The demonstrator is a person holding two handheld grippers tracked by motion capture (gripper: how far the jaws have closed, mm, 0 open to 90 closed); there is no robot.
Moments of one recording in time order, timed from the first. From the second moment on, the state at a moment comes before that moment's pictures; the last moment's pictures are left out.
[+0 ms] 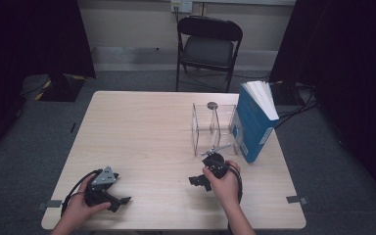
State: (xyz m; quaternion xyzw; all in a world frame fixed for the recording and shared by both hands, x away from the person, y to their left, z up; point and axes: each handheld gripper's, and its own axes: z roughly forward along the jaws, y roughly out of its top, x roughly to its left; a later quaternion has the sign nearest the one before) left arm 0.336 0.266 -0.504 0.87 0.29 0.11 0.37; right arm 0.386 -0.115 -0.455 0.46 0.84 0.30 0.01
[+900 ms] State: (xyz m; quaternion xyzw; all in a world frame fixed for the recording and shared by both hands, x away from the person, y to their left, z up) left arm 0.336 0.267 -0.503 0.88 0.28 0.12 0.37; right arm 0.369 -0.102 -0.480 0.42 0.86 0.29 0.07
